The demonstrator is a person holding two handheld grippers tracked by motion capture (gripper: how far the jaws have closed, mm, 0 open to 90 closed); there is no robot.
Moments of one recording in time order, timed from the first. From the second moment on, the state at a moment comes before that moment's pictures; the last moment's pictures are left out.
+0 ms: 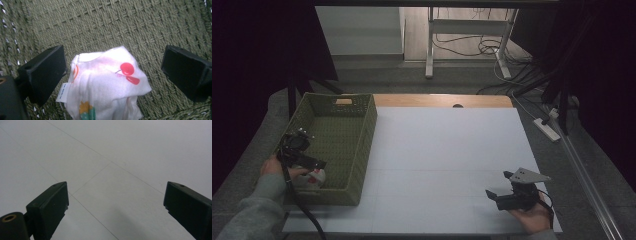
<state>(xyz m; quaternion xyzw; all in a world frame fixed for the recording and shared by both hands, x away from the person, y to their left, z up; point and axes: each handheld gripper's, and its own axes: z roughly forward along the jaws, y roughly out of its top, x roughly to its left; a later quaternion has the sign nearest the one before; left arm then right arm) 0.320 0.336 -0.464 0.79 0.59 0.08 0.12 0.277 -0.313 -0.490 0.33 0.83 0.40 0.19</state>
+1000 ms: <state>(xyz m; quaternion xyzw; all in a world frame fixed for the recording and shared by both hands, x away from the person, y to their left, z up) 0.334 0.330 -0.481 0.80 0.60 0.03 0.02 0.278 -0.312 -0.492 0.34 0.84 0.39 0.19</state>
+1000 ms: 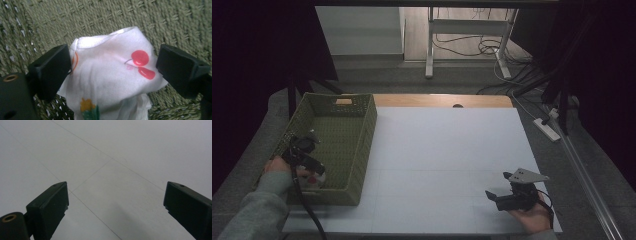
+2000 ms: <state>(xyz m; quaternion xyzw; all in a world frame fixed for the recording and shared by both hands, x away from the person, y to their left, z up) 0.340 0.332 -0.489 0.79 0.61 0.01 -0.02 0.277 -0.314 -0.492 0.34 0.84 0.39 0.19</state>
